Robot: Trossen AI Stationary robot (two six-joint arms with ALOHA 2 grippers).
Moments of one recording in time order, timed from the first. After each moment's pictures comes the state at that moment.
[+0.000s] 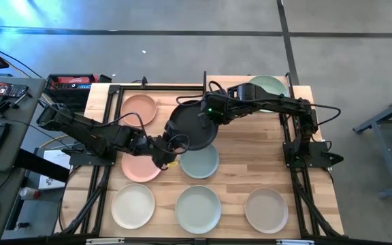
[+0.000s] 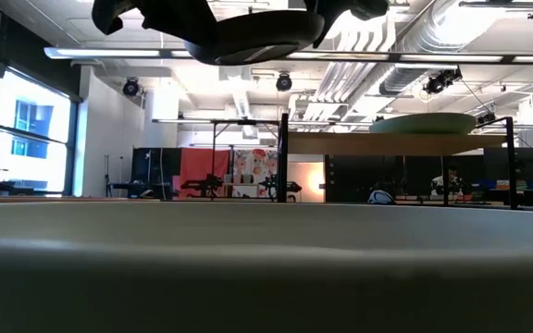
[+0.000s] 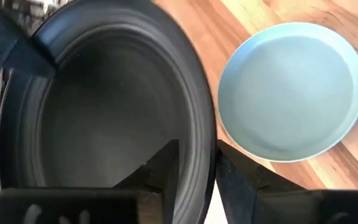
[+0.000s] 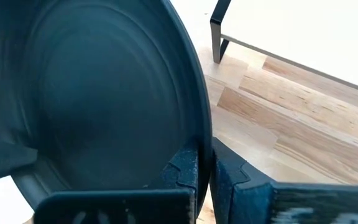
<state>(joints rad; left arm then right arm) -0.28 1.34 1.11 -0.53 -0.54 0.71 -0.06 1.89 2.18 -1.50 0.18 1.08</state>
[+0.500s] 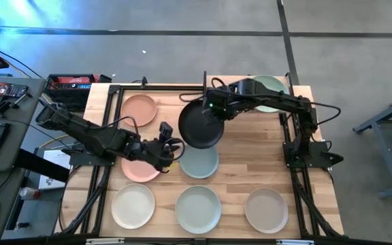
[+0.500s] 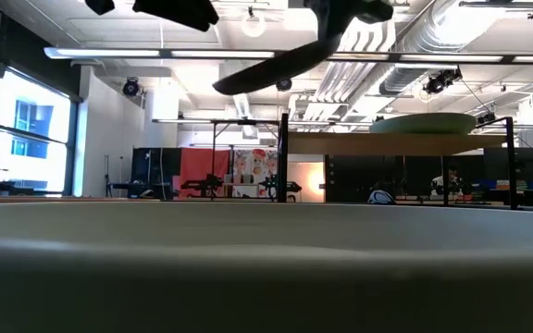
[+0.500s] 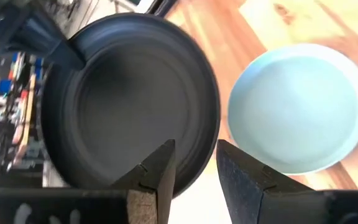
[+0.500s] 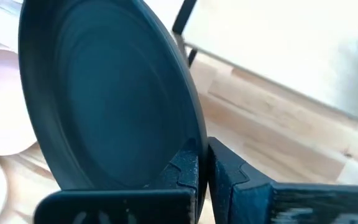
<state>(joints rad) -0.35 1.31 1.11 -0.53 -0.65 0.58 -0.12 1.89 2.18 -1.57 0.20 0.98</state>
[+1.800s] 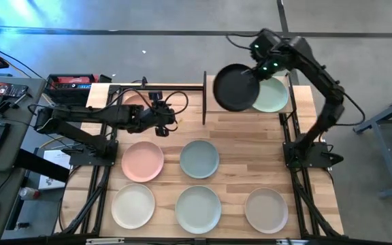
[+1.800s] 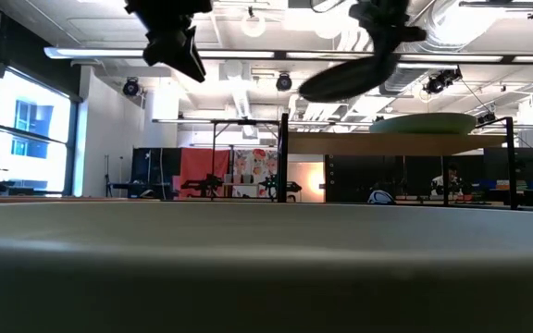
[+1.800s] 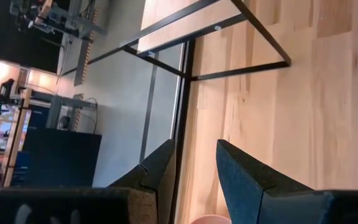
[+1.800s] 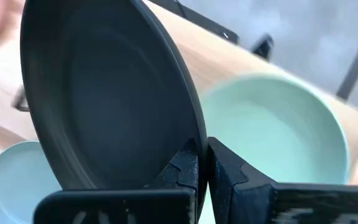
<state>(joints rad) 0.05 1.29 1.11 -0.63 -0.71 0.42 -0.71 1.60 2.00 -1.57 0.09 0.37</state>
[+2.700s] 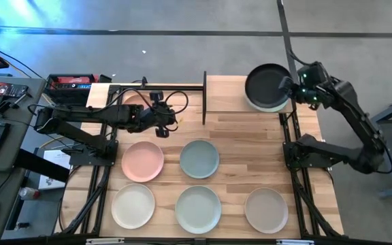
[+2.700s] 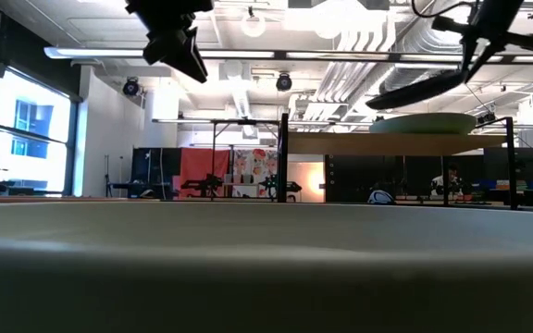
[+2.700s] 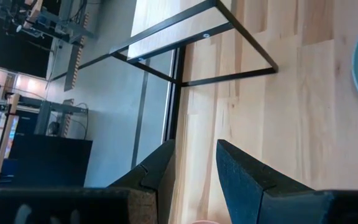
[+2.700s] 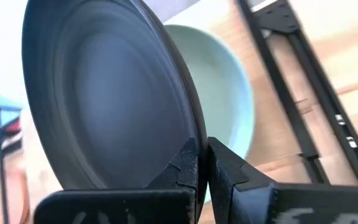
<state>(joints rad) 0.05 1.29 1.11 -0.62 -0.66 0.42 -0.94 0.88 1.19 -1.26 0.15 1.01</state>
